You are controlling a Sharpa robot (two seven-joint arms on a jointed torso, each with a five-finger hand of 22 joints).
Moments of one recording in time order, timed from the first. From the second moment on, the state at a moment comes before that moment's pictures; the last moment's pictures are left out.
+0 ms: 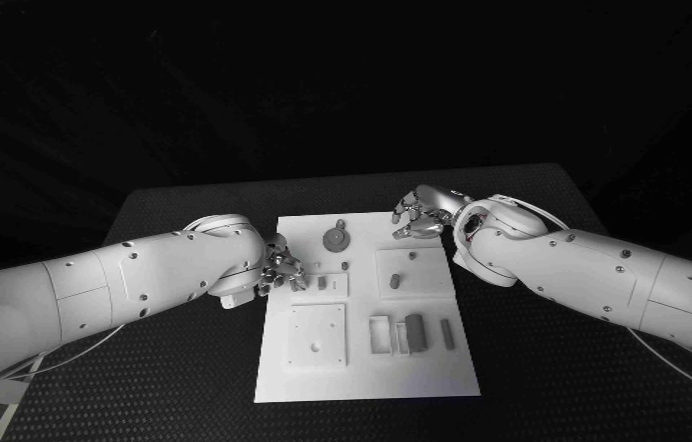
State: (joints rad) left arm 1.29 -0.63 -0.24 1.31 -0.97 0.05 -0.59; left_hand 0.80 -0.02 0.53 -0.25 0.05 1.08 0.04 0.31 0.66 1.34 -0.07 0.99 0.69 1.28 -0.17 1.35 0.65 0.01 1.38 -0.24 0.44 1.31; right arm 1.14 -0.70 0.00 1.34 -1.36 -0.27 -0.20; right_hand 1.04 -0.12 0.61 -0.28 0.04 0.92 0.11 0.28 0.54 1.04 0.01 1.21 1.03 1.26 -0.10 1.48 0.89 0.22 1.18 -0.04 0.93 1.31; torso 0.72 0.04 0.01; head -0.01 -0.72
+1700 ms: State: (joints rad) left arm 1.29 -0.70 -0.14 1.33 -0.88 -0.05 -0.53; left_hand 0.71 -0.10 0.40 -0.28 0.05 1.03 0.06 0.28 0.64 1.25 -0.05 0.96 0.68 1.20 -0.16 1.31 0.63 0.01 1.30 -0.24 0.40 1.31; right arm 1.14 -0.70 0.00 1.34 -1.35 -0.28 -0.17; right_hand 1.04 -0.12 0.61 -0.29 0.04 0.90 0.13 0.25 0.54 1.02 0.03 1.20 1.00 1.24 -0.09 1.47 0.89 0.22 1.18 -0.05 0.92 1.31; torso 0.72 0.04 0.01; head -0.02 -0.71
